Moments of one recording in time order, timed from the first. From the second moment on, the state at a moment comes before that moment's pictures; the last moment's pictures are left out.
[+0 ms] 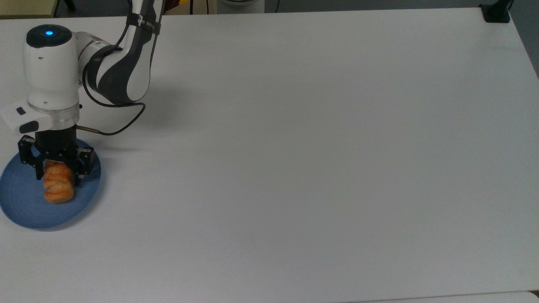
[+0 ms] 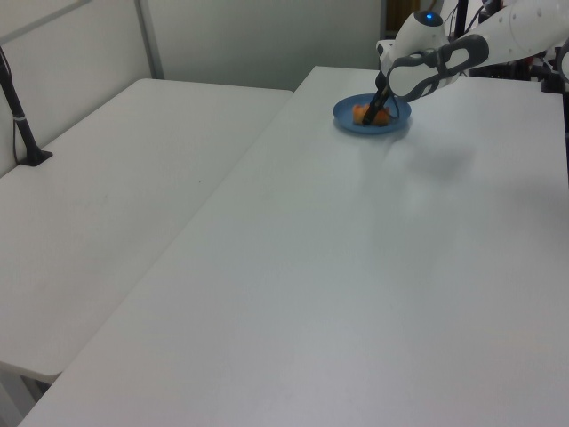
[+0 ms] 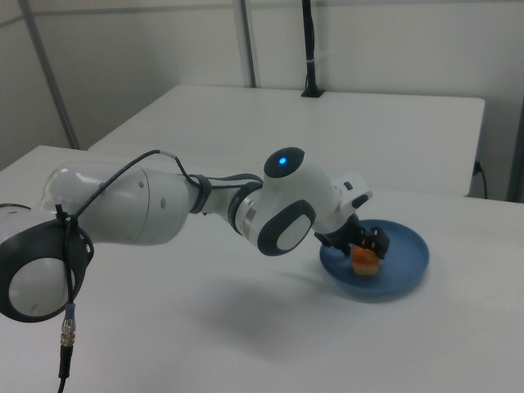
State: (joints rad) arm -0.17 0.83 -0.25 -1.35 0.21 2.70 -0.49
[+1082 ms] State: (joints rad) arm -0.17 0.81 -0.25 -1.31 0.22 2.75 -0.50
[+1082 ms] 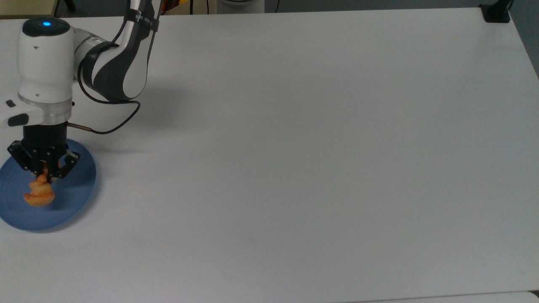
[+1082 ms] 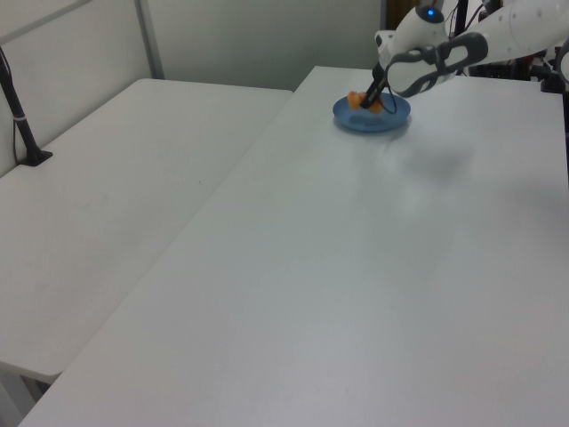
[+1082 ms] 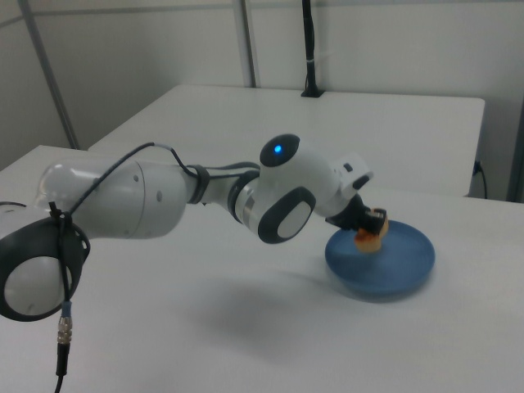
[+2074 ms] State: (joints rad) arm -0.09 0.35 -0.09 -1.61 0.22 2.54 -0.37
